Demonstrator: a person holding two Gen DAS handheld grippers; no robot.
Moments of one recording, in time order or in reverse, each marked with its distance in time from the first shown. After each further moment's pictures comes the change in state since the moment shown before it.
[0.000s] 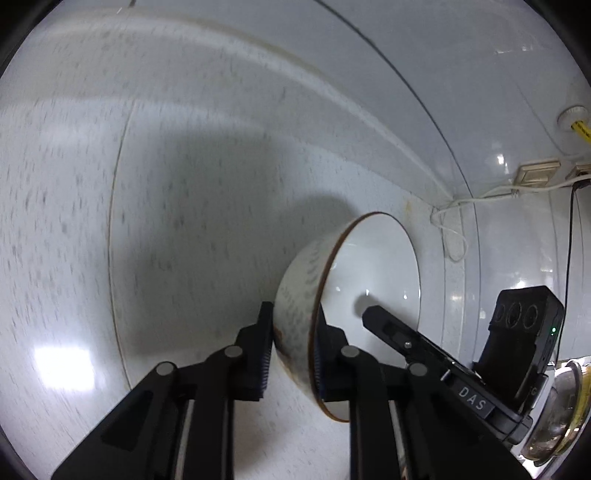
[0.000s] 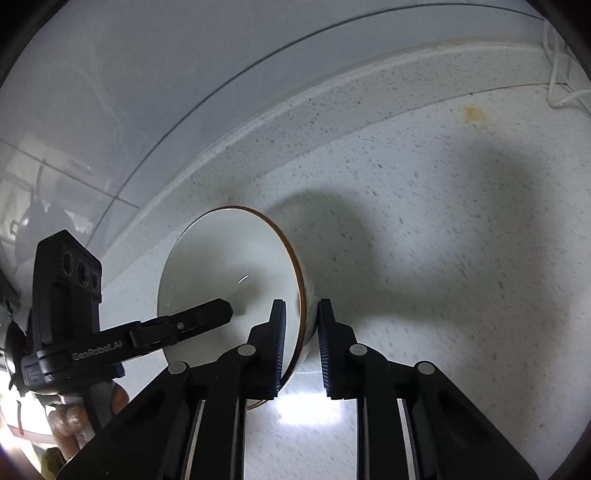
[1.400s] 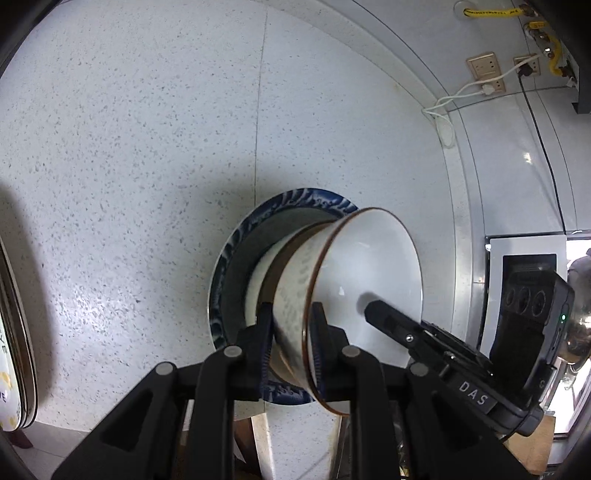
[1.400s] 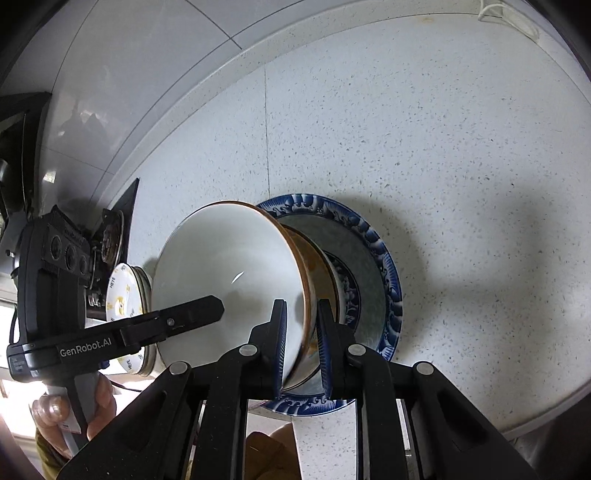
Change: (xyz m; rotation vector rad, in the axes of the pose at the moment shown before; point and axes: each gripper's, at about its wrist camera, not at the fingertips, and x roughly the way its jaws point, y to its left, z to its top) left arm -0.127 -0.001 -0.320 -0.026 0.025 0.123; right arm -0.113 0.052 -0.267 -0.065 0.110 0.026
